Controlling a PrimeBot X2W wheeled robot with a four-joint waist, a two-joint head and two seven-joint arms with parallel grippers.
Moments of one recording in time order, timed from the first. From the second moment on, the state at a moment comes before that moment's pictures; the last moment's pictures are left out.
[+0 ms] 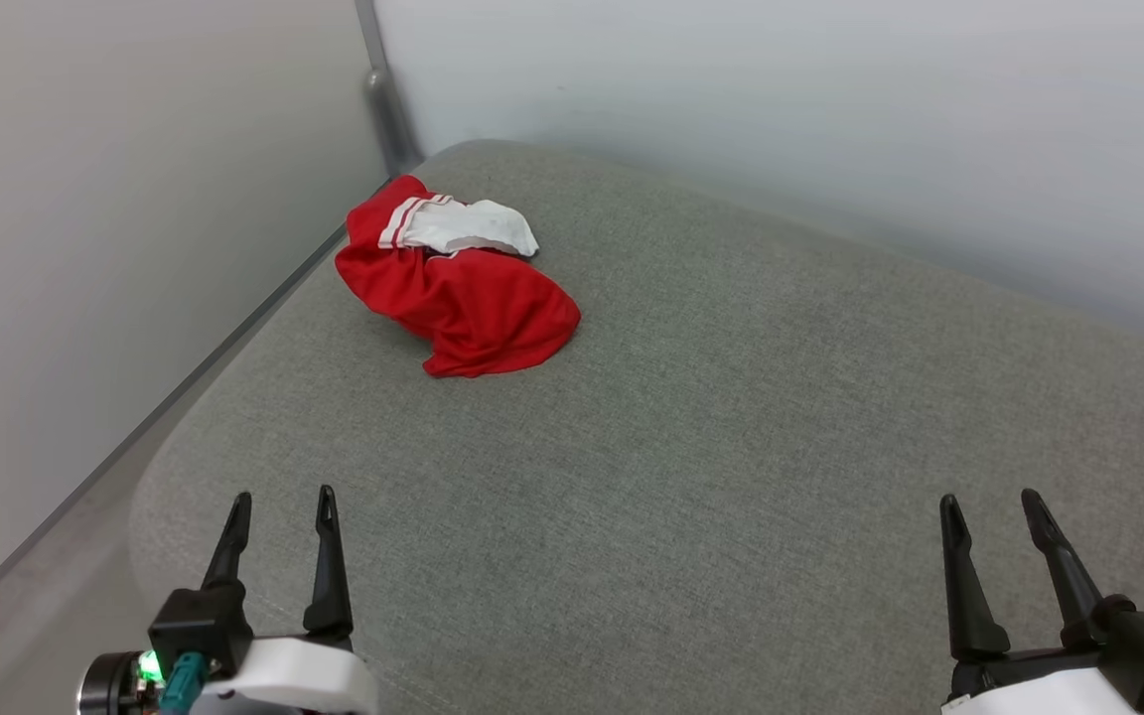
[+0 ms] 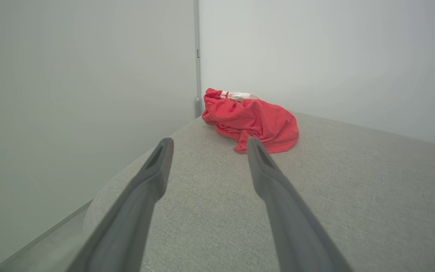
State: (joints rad) left arm 0.03 0.05 0.01 0.10 -0.10 0.03 -0.26; right arm 0.11 -0.05 -0.03 0.00 0.13 0.13 -0.26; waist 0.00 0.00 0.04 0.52
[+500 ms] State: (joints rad) left arm -0.43 0.17 0.18 0.17 -0.09 -0.10 -0.26; right arm 0.01 -0.05 -0.04 -0.05 0.02 0.13 -0.26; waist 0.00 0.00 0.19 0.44
